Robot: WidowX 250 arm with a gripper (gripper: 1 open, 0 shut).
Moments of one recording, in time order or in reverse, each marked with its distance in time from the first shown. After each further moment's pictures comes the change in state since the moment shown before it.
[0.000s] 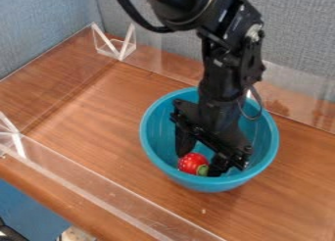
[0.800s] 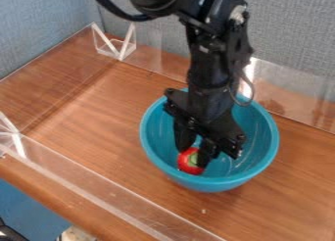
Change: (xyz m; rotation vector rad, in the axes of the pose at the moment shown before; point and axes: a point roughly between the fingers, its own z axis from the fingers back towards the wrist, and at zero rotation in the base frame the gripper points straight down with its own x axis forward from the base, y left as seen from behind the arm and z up) arm -0.002 0.008 0.015 -0.024 -0.064 -0.004
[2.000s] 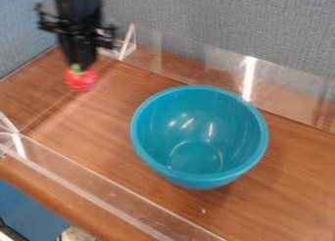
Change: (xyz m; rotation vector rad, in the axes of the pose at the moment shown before) arm -0.048 0.182 0.061 0.073 -0.026 0.410
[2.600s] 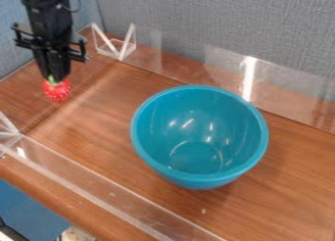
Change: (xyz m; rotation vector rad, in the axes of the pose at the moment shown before) arm 0.016 0.022 -0.037 -0.006 0.033 0.001
